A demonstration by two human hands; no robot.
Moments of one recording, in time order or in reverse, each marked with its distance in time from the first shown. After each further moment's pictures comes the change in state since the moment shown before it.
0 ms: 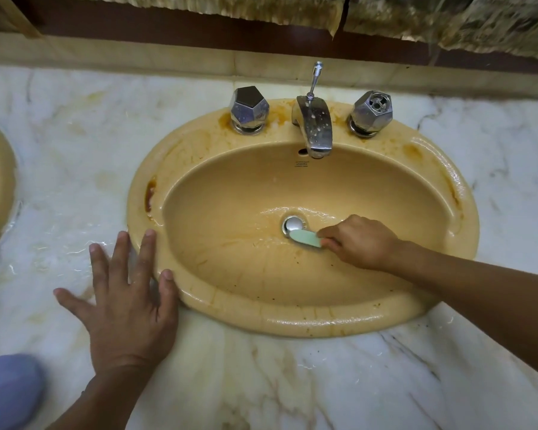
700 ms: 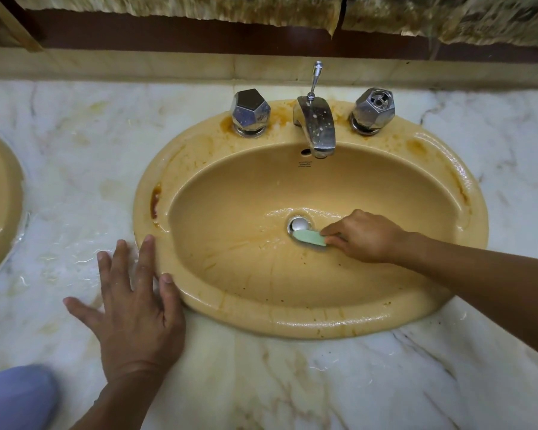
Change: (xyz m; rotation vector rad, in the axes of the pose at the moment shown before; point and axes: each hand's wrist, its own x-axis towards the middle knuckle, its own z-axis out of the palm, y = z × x) left_hand 0.001 0.000 0.001 -0.062 0.048 -0.034; right_hand 0.008 0.002 -0.003 0.081 -0.033 0.030
